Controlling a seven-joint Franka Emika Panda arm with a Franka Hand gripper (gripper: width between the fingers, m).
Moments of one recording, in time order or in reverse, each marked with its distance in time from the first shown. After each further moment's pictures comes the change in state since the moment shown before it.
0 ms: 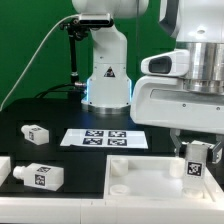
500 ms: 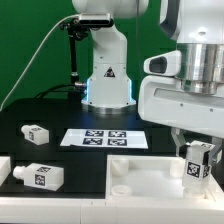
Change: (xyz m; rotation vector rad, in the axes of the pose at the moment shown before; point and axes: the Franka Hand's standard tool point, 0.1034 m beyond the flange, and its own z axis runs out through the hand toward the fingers) arm 0.001 0.001 0.003 0.001 0.018 0.496
